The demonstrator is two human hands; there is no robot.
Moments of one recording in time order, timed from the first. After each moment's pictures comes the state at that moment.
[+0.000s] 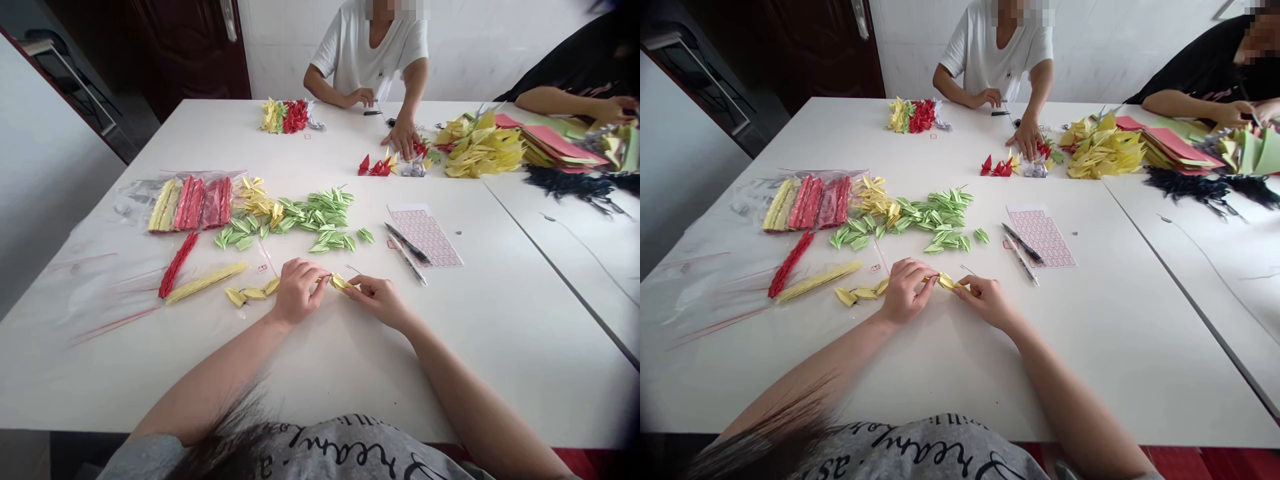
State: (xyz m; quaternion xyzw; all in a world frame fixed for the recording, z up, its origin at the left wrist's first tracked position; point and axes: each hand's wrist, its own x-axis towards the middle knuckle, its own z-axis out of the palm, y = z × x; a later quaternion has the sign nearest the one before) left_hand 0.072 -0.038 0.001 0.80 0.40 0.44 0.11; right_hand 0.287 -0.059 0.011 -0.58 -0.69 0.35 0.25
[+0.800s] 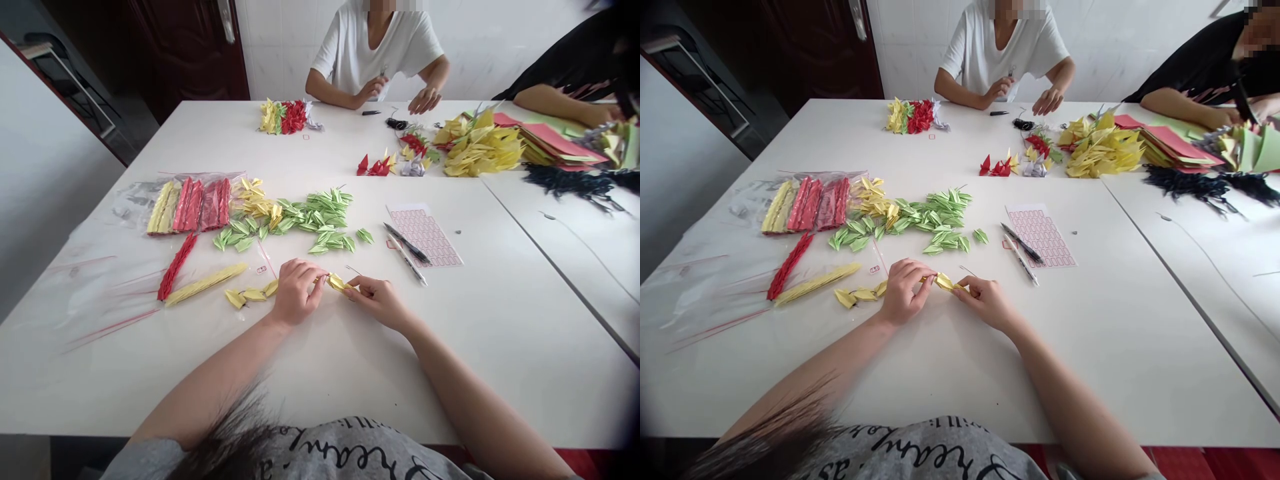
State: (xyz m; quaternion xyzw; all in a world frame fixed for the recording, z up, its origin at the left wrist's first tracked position) left_hand 0.071 -0.037 0.002 0.79 0.40 0.45 0.11; right_hand 0.287 -0.059 0.009 -0.58 -0.68 0.38 0.25
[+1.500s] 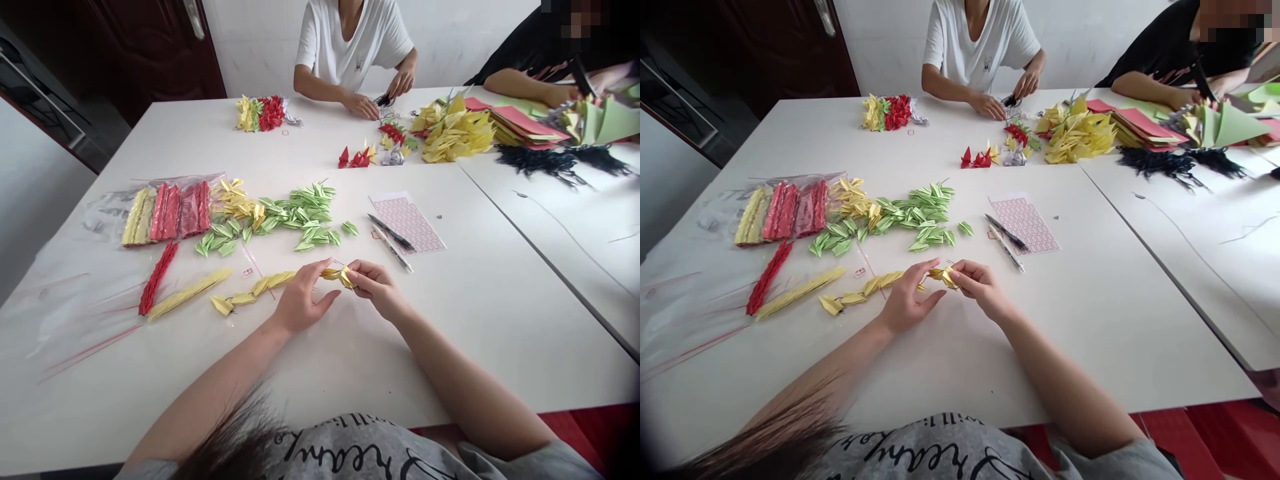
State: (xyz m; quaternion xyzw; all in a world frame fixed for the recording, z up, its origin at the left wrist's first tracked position) left_hand 0.088 -0.045 0.003 0.80 0.33 0.42 0.26; right_hand 0.284 -0.059 0.023 -0.47 -0.47 0.61 0.44
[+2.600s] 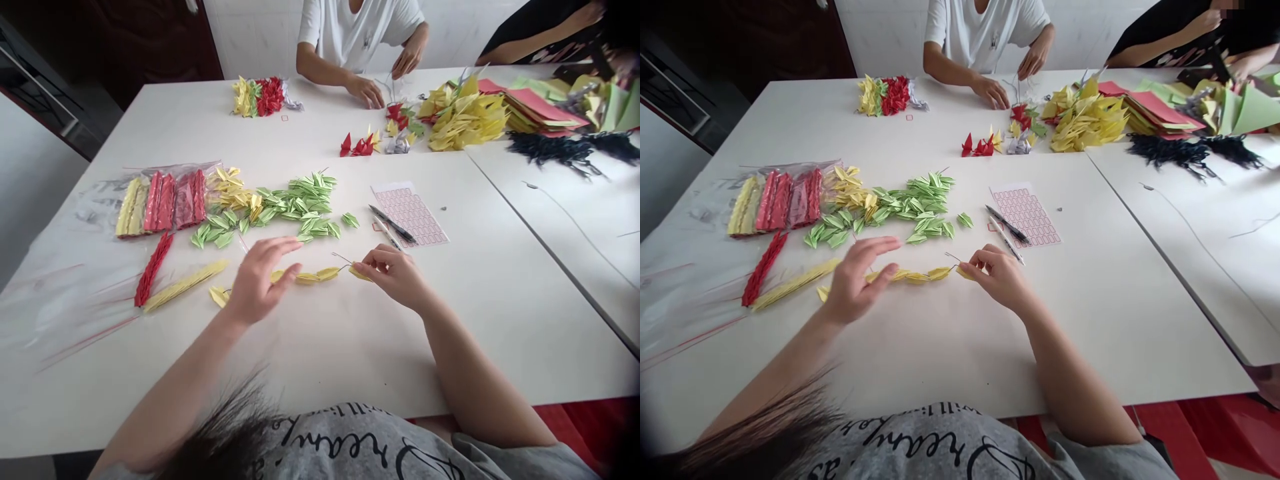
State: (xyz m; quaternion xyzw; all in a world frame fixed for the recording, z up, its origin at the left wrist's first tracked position) left_hand 0.037 -0.036 0.063 0.83 0.37 0.38 0.15; right_hand 0.316 -0.060 0.046 -0.63 -0.67 0.28 0.28
